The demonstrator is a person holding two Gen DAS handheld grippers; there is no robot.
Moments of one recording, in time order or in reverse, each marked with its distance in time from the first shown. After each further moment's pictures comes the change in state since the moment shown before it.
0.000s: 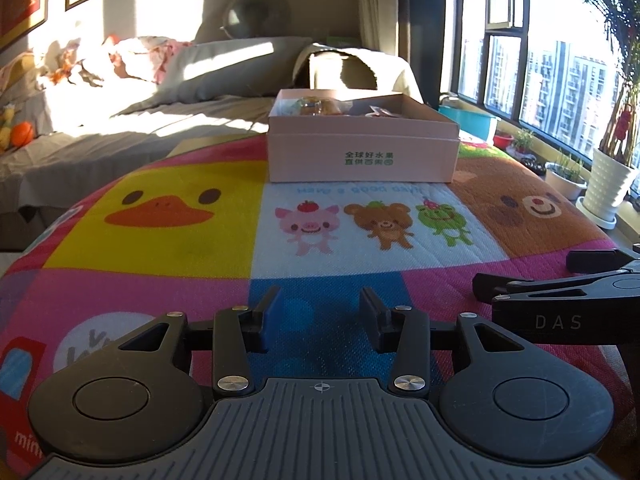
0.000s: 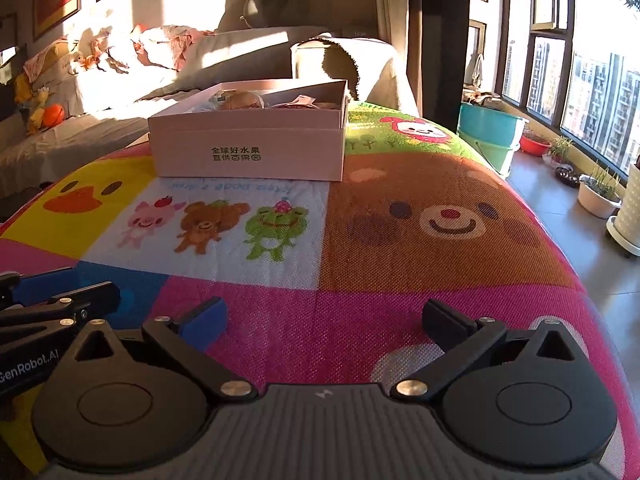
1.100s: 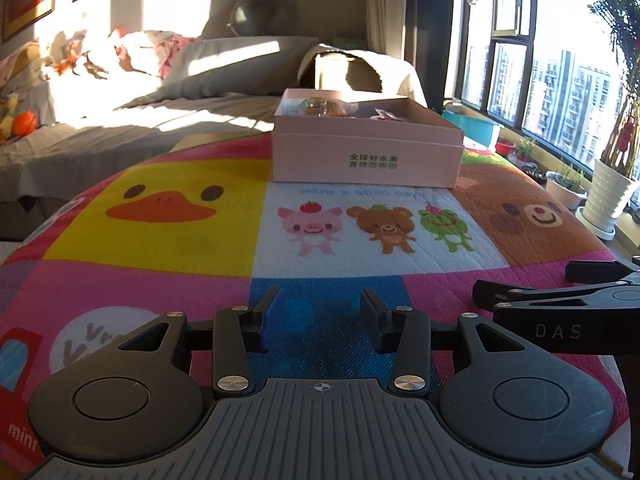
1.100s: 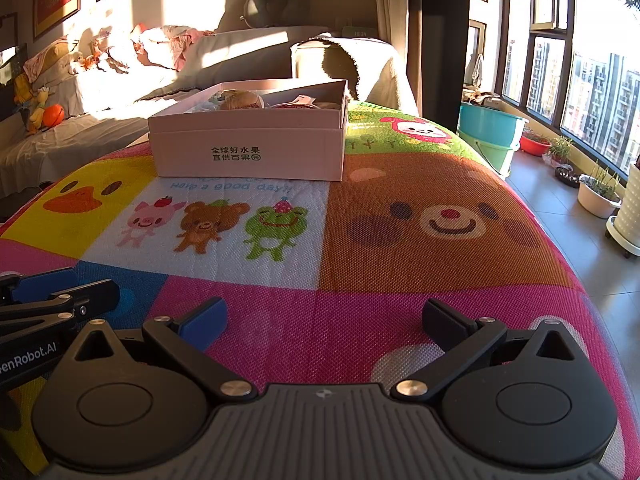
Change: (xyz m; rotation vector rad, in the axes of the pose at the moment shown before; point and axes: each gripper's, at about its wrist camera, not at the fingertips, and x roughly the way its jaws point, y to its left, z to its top) left arm 0.000 0.003 0.002 -0.036 0.000 -0.004; right arm 0.001 0.000 0.000 0.000 0.000 0.000
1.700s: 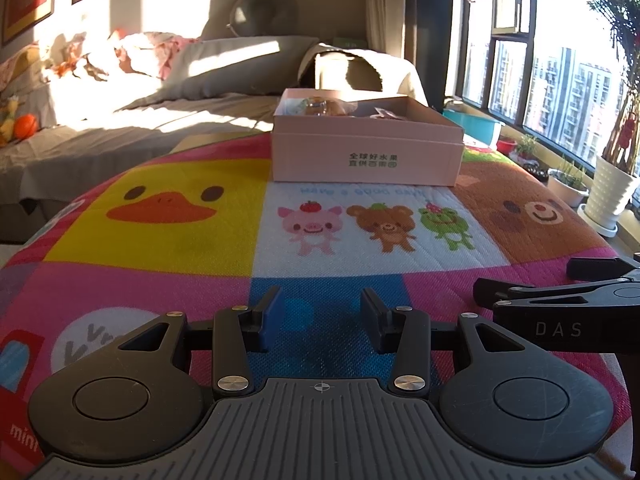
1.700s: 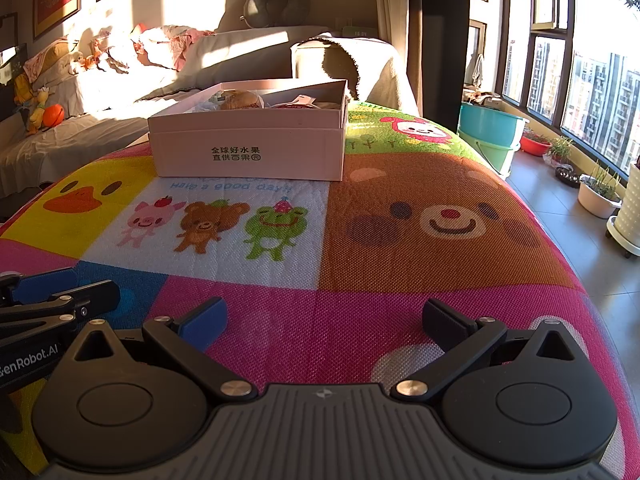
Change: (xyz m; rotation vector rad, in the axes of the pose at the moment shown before) left arm 0.001 -0.002 0.000 0.010 0.000 0.009; right arm 0.000 0.000 0.000 0.000 0.000 0.000
